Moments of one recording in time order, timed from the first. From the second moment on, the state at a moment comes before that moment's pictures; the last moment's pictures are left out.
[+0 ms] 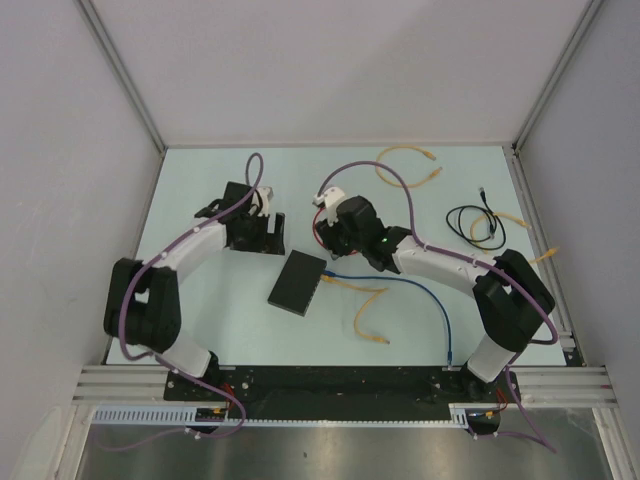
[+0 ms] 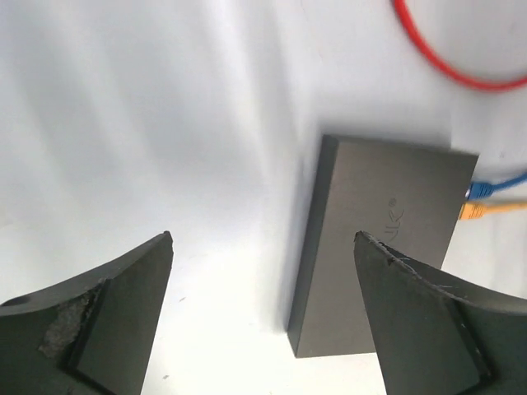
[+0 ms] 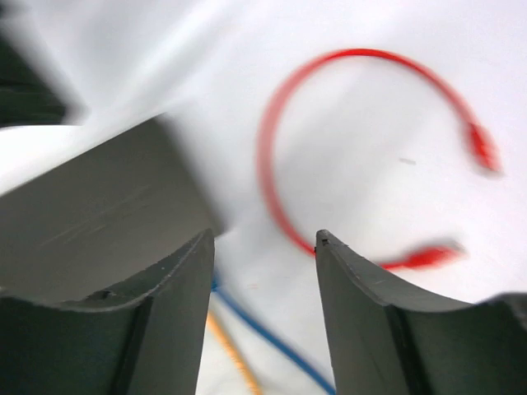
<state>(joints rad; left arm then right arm) -0.27 1.60 1.04 -0.51 0.19 -0.12 0.83 1.69 1.13 -0.06 0.06 -0.02</state>
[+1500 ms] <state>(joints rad) -0.25 1.32 0.94 -0.38 0.22 -0.24 0.59 1.71 1.20 -0.20 0.45 0.53</state>
